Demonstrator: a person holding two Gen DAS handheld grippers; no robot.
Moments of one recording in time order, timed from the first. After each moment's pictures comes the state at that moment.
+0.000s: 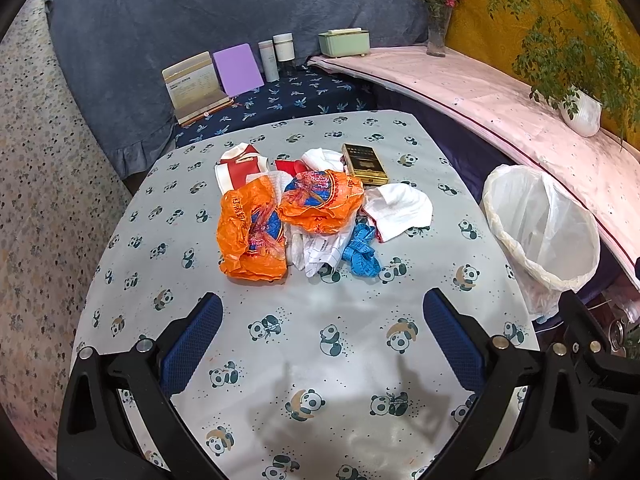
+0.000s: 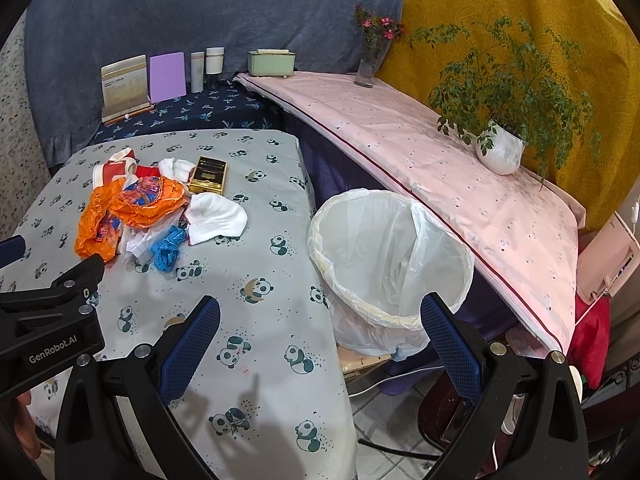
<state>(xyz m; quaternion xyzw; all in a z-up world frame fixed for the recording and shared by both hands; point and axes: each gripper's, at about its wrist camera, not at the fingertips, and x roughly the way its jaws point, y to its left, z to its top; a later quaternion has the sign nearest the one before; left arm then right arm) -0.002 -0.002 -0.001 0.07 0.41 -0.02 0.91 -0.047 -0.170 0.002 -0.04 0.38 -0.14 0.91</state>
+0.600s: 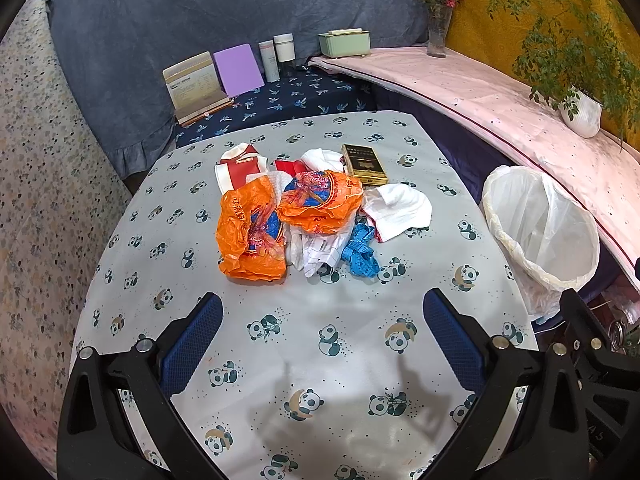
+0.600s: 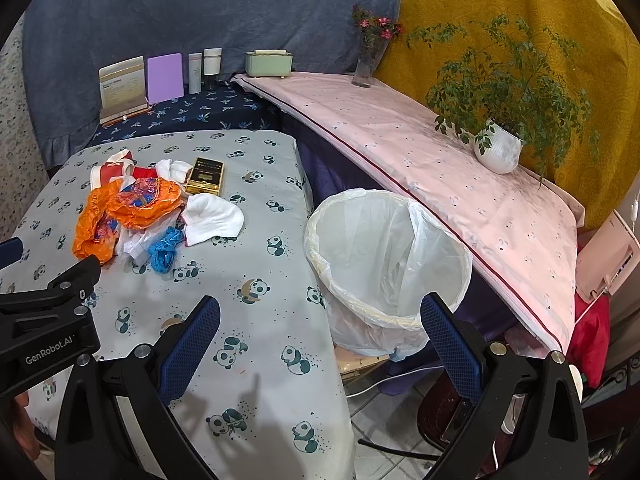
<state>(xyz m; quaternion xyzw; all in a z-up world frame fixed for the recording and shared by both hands) -0.001 -0.006 -0.001 0.07 0.41 -0.02 0.91 -0.047 -0.173 0.003 -0.04 0.38 -0.14 0.91</state>
